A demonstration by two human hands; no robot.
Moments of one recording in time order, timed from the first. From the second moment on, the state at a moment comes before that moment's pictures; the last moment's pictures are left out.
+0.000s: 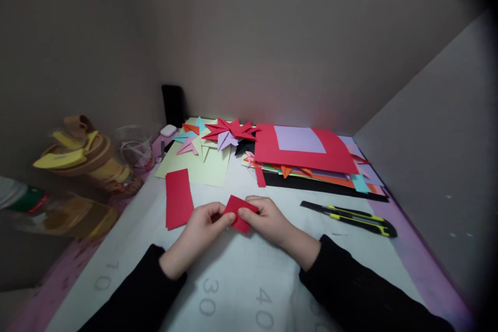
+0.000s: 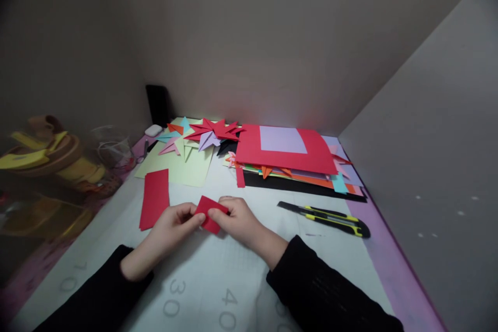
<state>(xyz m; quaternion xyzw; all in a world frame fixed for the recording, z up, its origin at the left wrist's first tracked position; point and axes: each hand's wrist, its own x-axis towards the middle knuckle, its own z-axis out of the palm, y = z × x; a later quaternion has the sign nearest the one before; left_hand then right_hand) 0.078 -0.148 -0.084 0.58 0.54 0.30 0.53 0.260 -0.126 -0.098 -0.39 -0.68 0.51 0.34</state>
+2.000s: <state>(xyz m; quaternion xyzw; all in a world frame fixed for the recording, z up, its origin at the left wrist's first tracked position) 0.132 -0.172 -0.116 0.50 0.49 0.54 0.46 0.421 -0.172 -0.100 -0.58 -0.73 0.08 0.36</state>
